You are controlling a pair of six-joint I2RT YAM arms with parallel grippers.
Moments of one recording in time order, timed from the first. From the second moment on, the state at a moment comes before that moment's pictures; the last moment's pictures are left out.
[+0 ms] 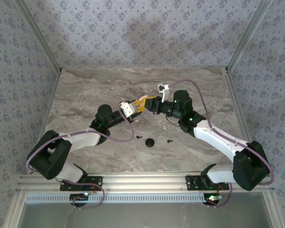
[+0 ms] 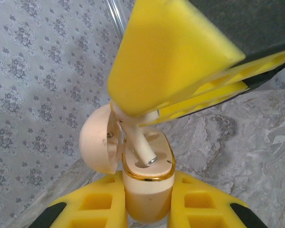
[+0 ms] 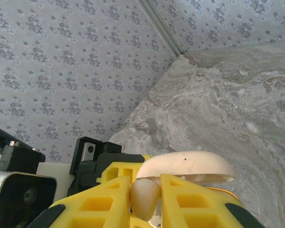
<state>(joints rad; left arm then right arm) -0.62 1.45 0.58 0.91 0.43 0.30 0.60 1.30 0.85 0.29 -0.43 0.56</state>
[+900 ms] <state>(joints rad) -0.62 1.46 0.58 0.94 0.44 0.17 0.56 1.34 0.82 0.41 -0.53 0.58</state>
